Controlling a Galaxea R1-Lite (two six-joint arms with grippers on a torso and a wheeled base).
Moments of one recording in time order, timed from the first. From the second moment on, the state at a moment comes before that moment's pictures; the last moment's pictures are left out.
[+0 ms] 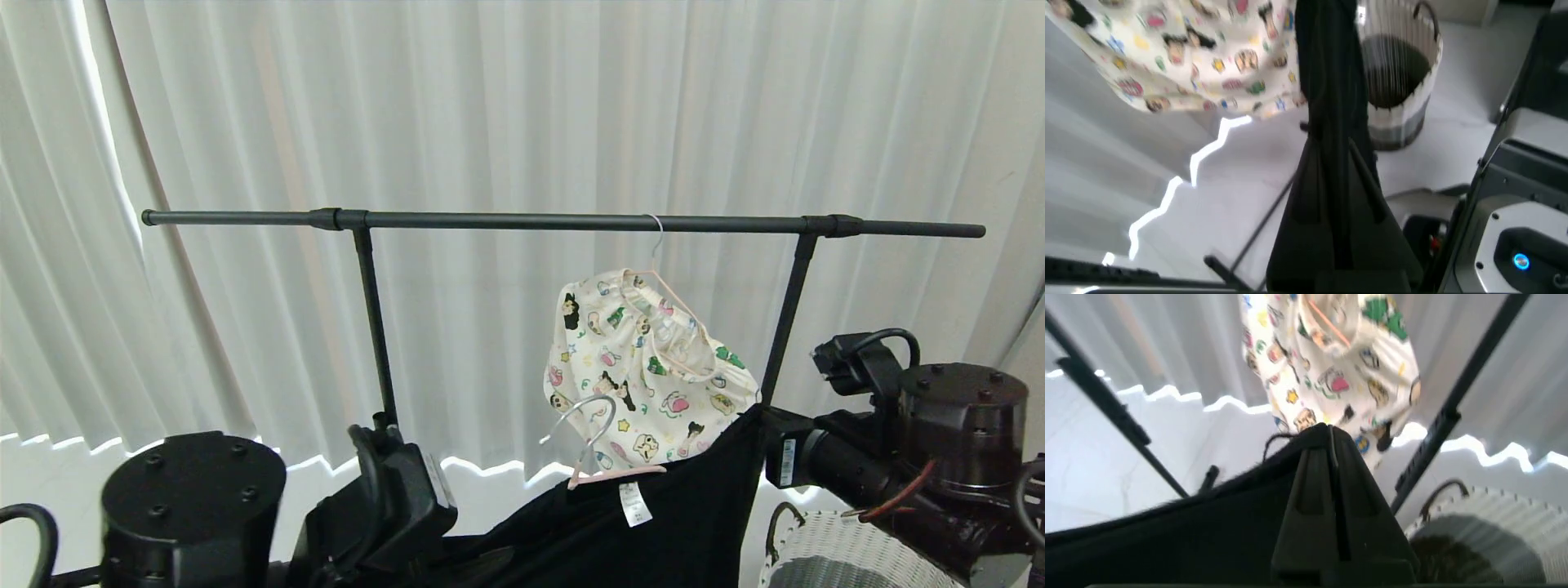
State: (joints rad) left arm -0.81 1.43 -0.38 -0.56 -0.19 0.22; right arm 0.65 1.59 -0.40 -0.85 -0.32 0.22
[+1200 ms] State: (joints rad) left arm -0.79 1.59 -0.40 -0.71 -0.19 0.21; right arm 0.46 1.48 -0.48 -0.54 0.13 -0.30
